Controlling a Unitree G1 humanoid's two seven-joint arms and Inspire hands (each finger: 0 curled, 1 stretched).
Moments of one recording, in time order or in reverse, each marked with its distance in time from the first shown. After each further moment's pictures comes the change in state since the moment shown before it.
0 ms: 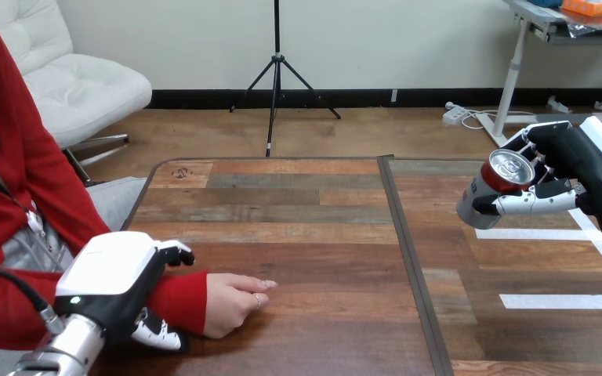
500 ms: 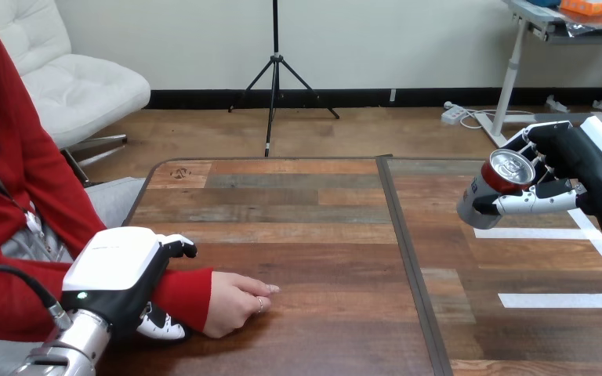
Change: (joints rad) left arm -0.061 0.000 -0.049 0.103 0.008 -0.002 0.084; right arm 0.001 0.000 -0.002 0.000 0.001 0.000 0.000
